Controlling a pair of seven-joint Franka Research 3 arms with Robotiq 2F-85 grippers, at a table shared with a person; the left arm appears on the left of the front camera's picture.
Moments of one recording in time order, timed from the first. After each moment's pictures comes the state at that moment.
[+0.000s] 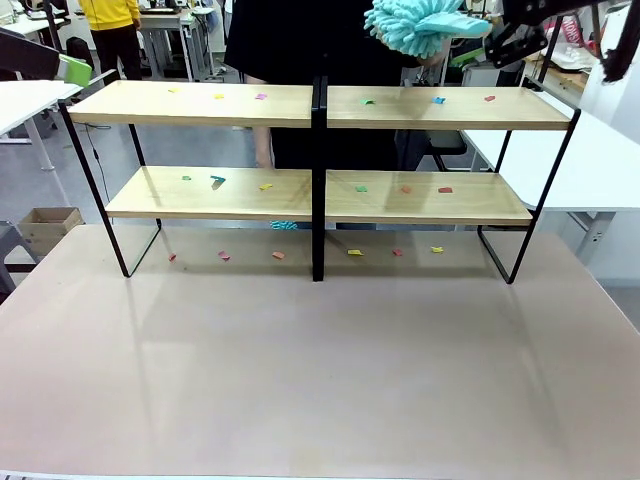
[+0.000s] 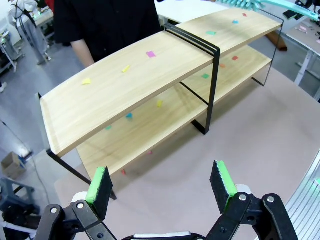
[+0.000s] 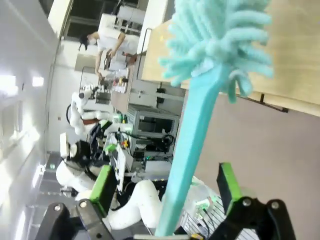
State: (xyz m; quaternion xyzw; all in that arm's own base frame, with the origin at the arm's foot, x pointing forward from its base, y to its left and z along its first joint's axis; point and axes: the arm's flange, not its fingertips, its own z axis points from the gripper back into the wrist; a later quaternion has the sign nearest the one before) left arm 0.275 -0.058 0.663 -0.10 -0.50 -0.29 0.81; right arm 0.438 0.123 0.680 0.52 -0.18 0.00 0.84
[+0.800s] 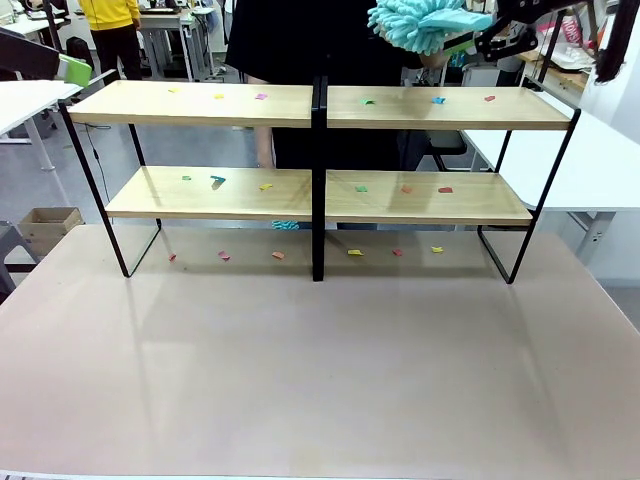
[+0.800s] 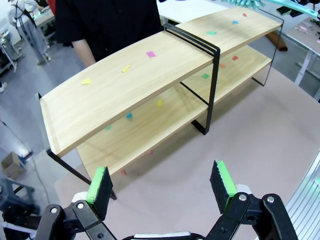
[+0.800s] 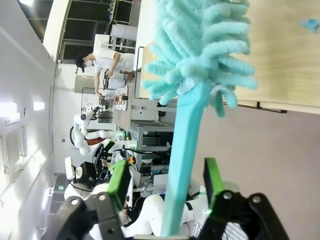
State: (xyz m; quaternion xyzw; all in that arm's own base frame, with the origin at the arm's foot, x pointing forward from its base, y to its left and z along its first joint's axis) left arm 0.275 -0.058 0.663 -0.10 -0.50 -0.29 0.81; right arm 0.446 0.124 0.681 0.52 -0.18 -0.06 0.84
